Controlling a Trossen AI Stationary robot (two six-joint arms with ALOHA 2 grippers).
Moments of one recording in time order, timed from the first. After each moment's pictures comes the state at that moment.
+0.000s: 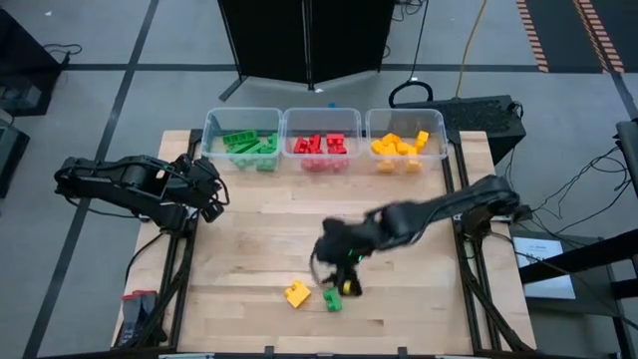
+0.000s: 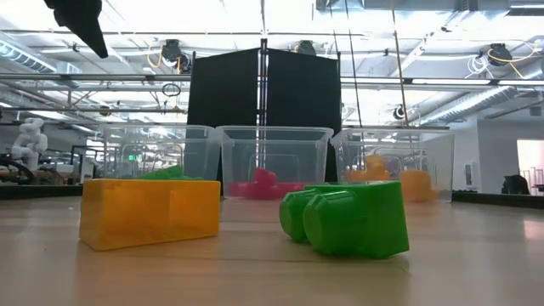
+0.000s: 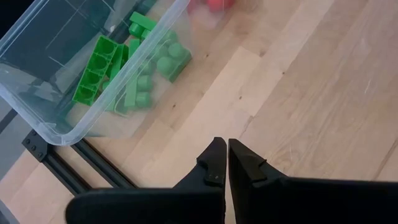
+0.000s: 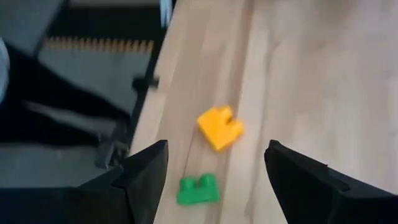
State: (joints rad) left arm -0.16 0.91 1.15 -1.45 -0.47 -0.68; right arm 0.29 1.78 1.78 -0.78 -0.09 0.24
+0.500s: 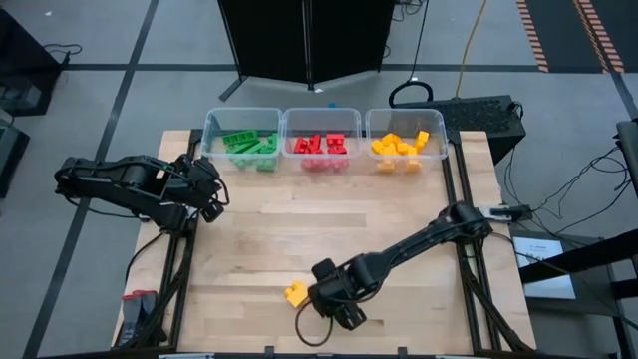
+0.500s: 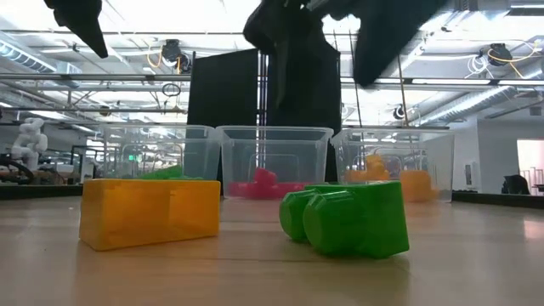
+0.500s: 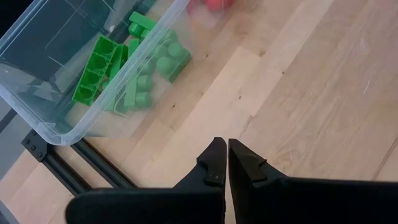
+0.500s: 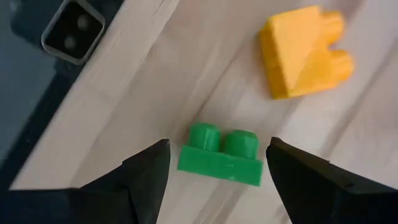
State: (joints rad) left arm -0.16 0.91 1.15 -1.45 -0.47 -0.68; right arm 0.43 2.11 1.77 -0.81 -0.08 -0.06
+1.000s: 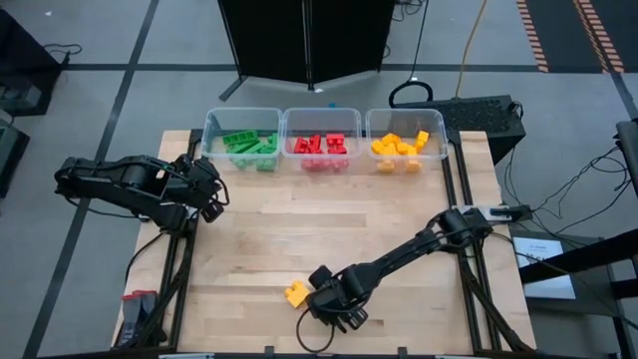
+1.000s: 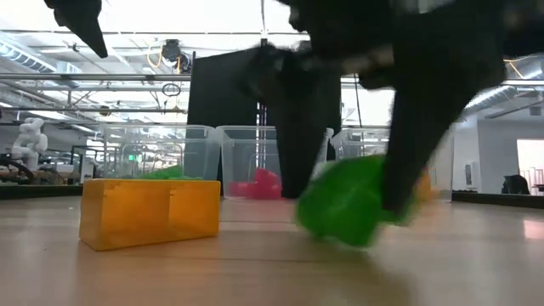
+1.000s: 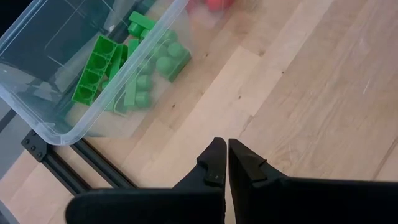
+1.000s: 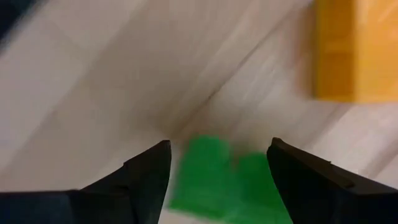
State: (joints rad) left arm -0.16 0.91 1.15 -1.45 -0.47 -0.68; right arm 0.46 2.23 1.77 -0.81 -0.05 -0.26
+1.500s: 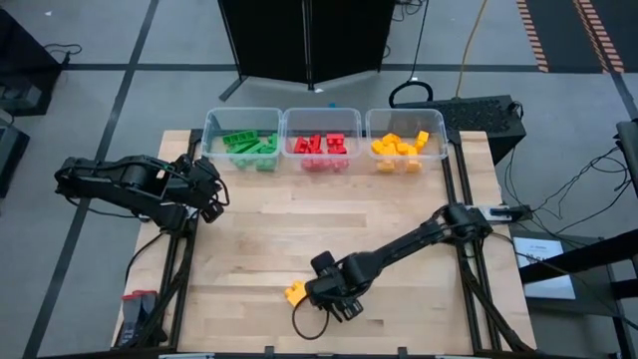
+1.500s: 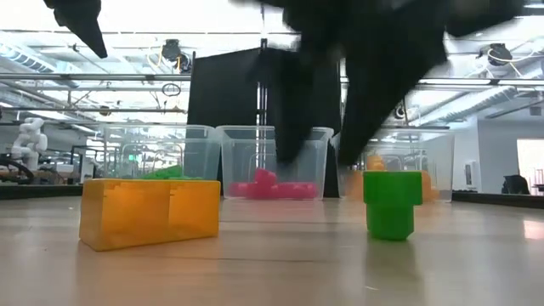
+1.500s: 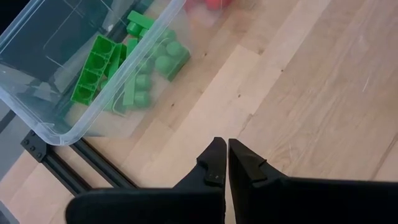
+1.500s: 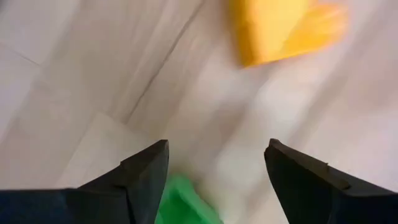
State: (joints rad) left arm -0.16 0.91 1.15 -1.45 -0.46 -0.67; right arm 0.42 2.19 1.77 -0.86 0.01 -0.13
